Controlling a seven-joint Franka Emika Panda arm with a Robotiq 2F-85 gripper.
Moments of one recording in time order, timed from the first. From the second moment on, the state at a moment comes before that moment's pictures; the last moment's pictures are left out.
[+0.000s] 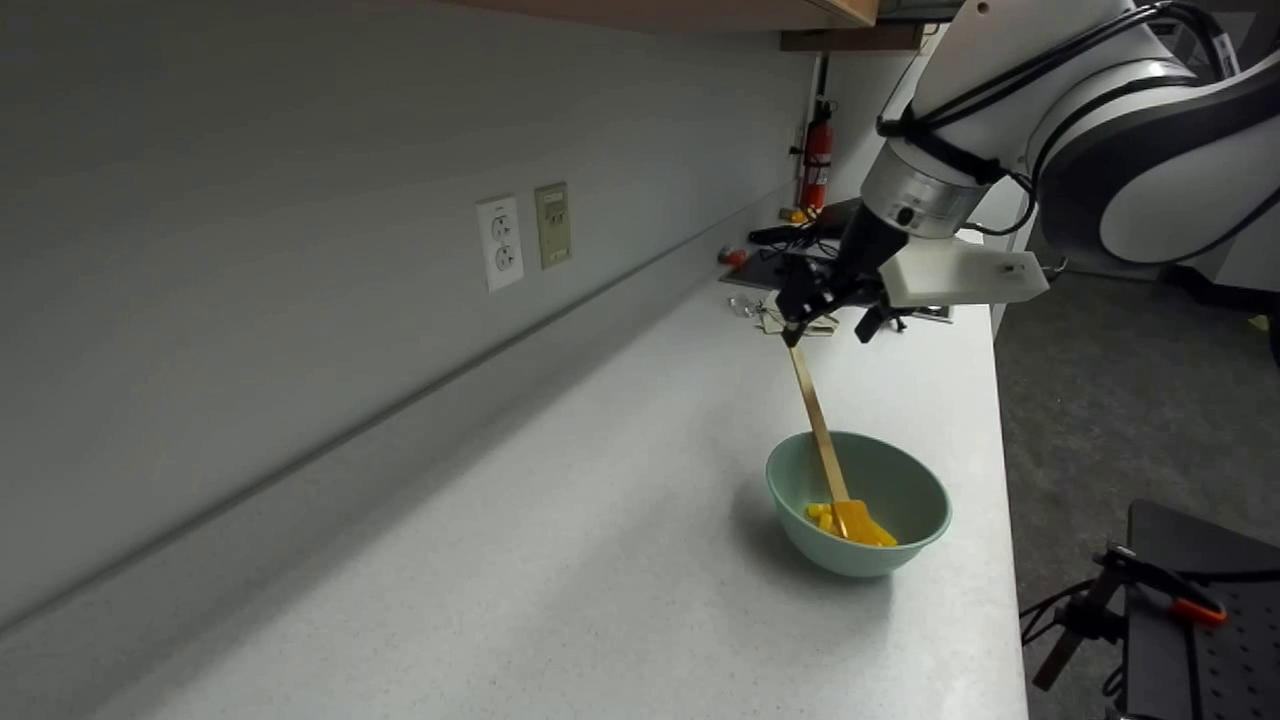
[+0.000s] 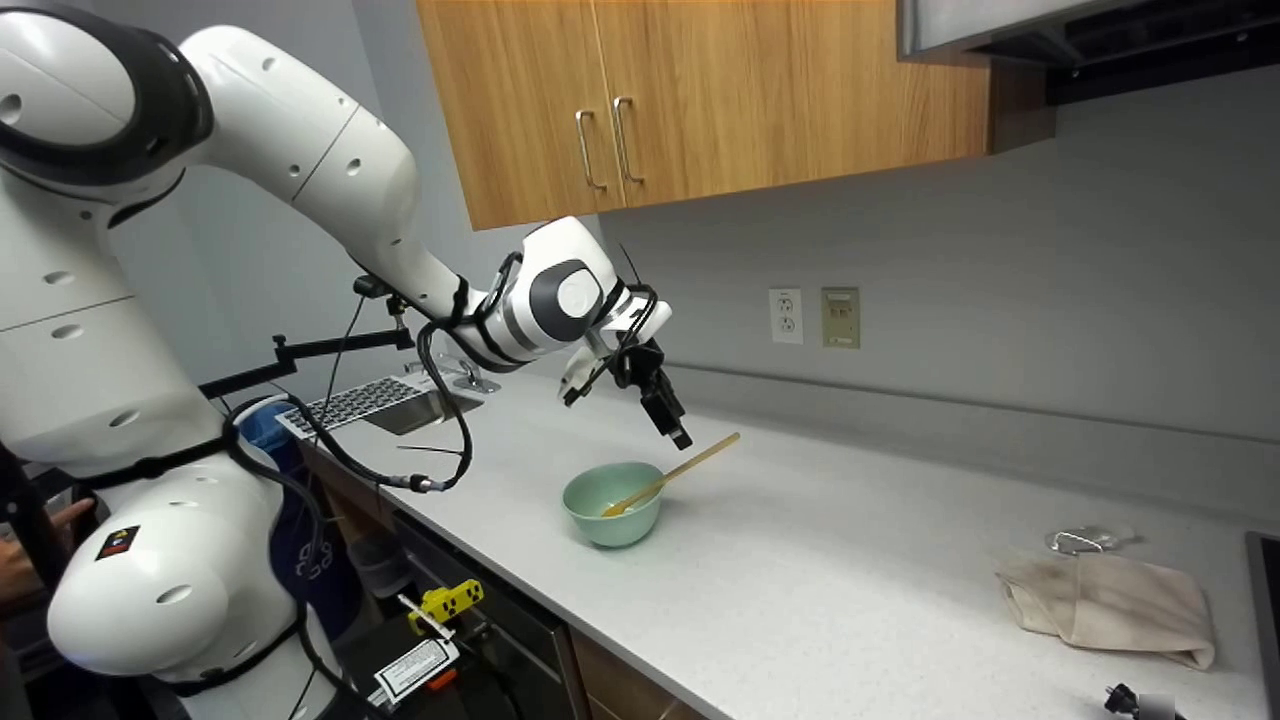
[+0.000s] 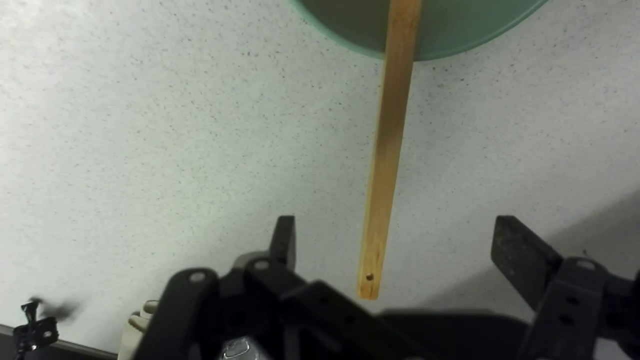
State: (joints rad) arm -0.18 -0.11 0.24 -2.49 -0.43 2.72 1.03
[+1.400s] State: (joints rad) arm -0.20 0.16 0.21 -2.27 -0.66 2.72 1.29
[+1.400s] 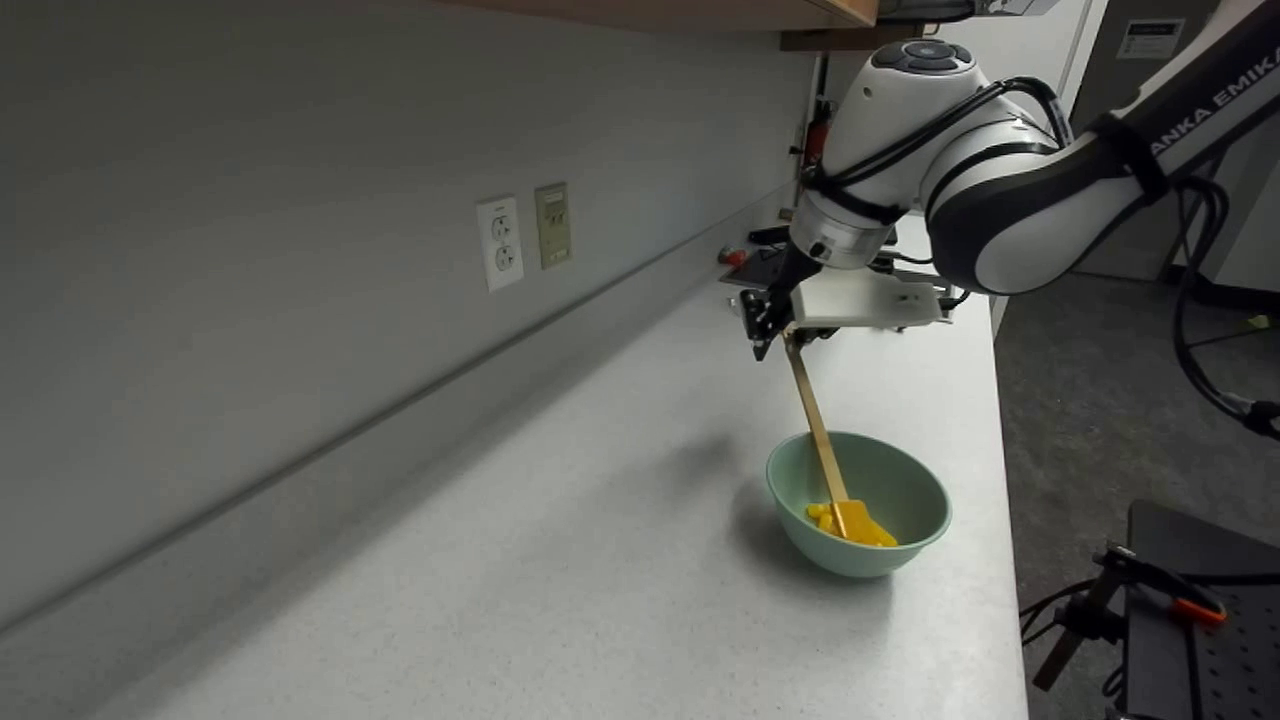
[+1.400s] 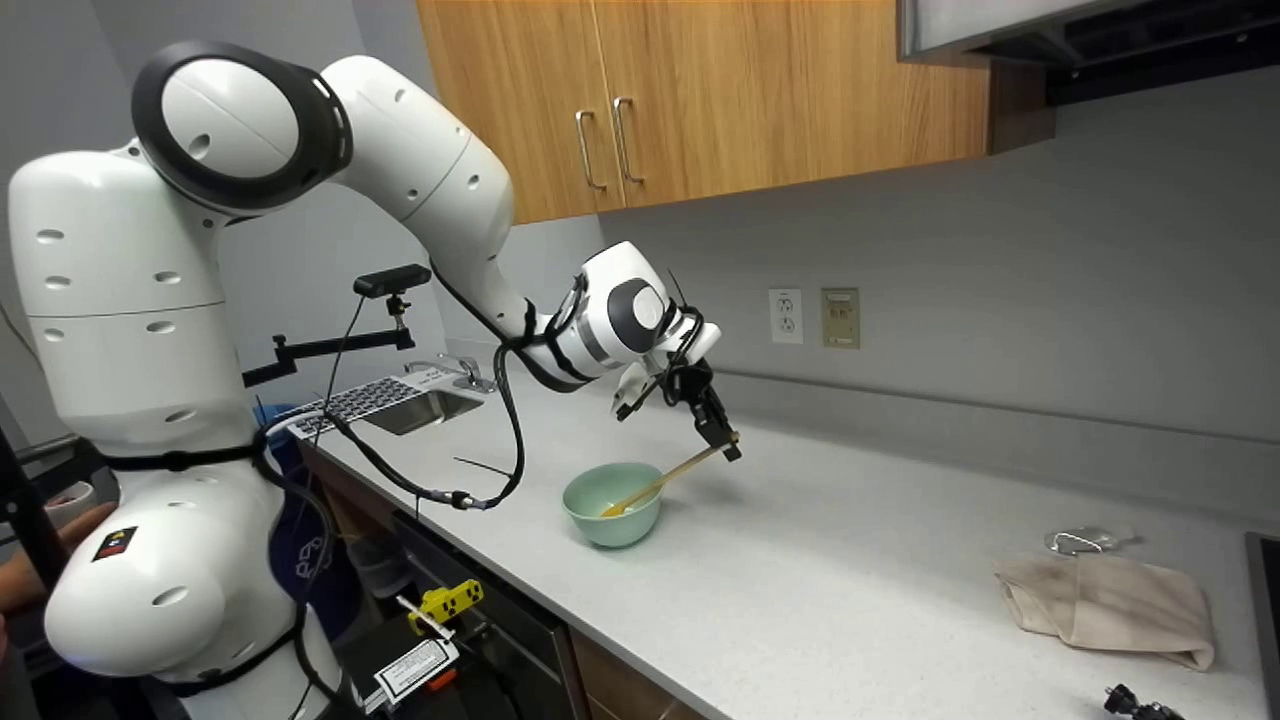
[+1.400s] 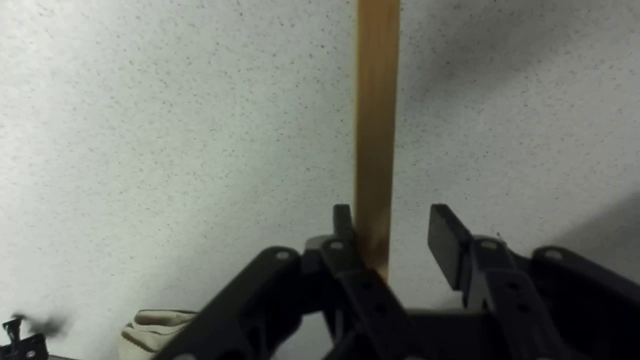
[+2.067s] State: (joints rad) arm -0.20 0.15 0.21 -2.26 -0.75 2.72 1.32
